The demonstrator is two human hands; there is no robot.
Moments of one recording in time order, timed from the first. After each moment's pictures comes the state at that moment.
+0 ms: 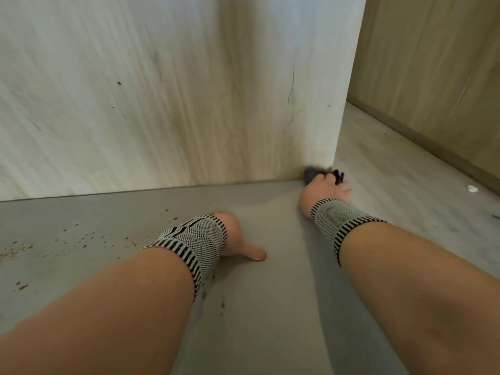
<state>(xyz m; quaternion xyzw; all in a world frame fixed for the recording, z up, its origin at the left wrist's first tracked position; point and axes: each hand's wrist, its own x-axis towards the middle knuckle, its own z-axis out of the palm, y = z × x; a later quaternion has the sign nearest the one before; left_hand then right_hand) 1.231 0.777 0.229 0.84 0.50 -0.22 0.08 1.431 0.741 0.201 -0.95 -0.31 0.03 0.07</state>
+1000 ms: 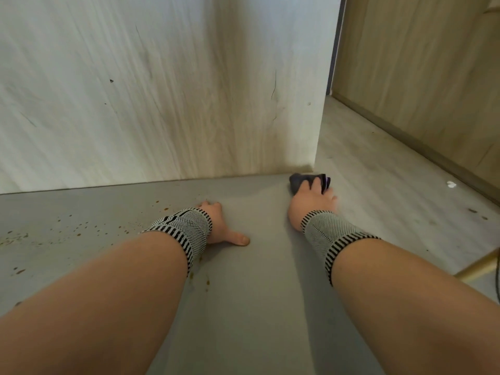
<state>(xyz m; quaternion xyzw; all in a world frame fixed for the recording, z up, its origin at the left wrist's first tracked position) 1.227 0.767 0.228 0.84 0.51 -0.18 0.10 1.407 0.685 0.197 -0.93 -0.37 0.05 0.07</state>
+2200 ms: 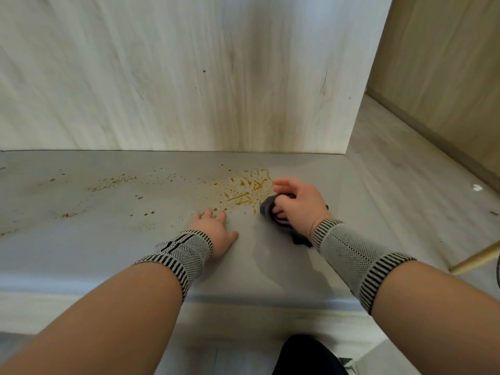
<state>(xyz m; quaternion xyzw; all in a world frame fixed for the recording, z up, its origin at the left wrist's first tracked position) 1.056 0.652 0.234 0.82 0.54 -0.17 0.08 1.231 0.581 0.252 -0.68 -0.48 0.28 0.49</state>
